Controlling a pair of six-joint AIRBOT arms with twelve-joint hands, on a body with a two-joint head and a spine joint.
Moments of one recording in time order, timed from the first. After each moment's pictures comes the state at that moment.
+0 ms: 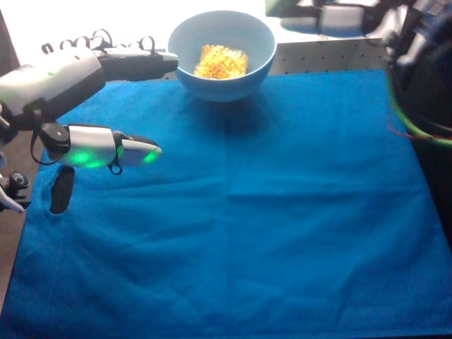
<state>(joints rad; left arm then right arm) 0.78 -0.93 1.12 -0.05 -0.77 0.82 -0.52 -1.42 1.76 -0.19 0.93 -0.43</state>
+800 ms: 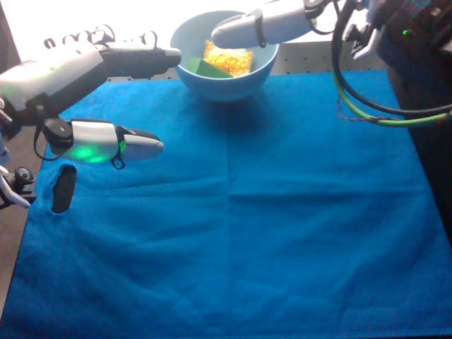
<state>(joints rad) 0.78 -0.95 1.14 -0.05 -0.79 0.81 -0.46 -1.53 1.87 -0.27 0.78 -0.43</state>
